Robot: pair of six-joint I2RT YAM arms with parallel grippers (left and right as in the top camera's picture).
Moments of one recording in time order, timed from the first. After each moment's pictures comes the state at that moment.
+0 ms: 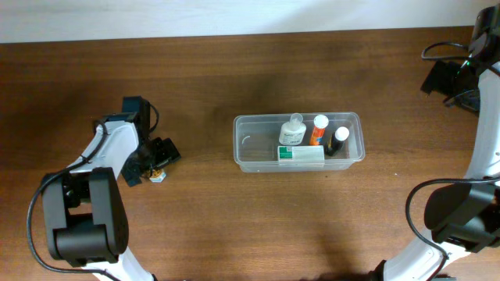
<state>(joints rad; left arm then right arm) 0.04 1.90 1.21 -0.89 -0.01 -0.49 -0.35 1.93 2.07 -1.41 0.18 0.27</state>
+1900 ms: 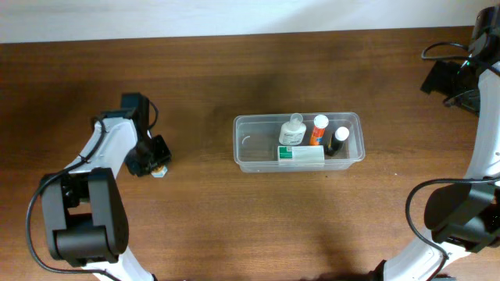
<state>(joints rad) 0.04 1.90 1.28 -0.94 0.01 -0.42 -0.35 1.93 2.07 -1.41 0.18 0.27</state>
